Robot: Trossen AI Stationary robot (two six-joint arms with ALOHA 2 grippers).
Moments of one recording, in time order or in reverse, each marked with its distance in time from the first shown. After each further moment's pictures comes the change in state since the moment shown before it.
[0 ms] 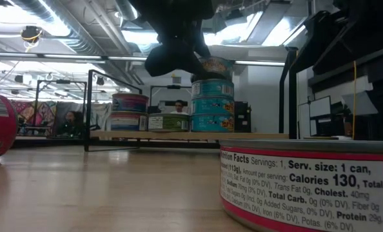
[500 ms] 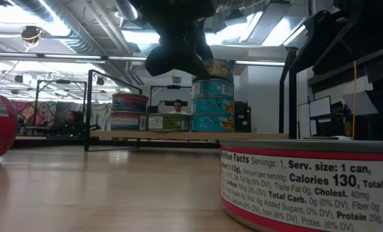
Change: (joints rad) left arm 0.017 -0.002 0.001 0.000 0.093 -0.018; right arm 0.000 0.000 0.000 0.000 0.000 0.000
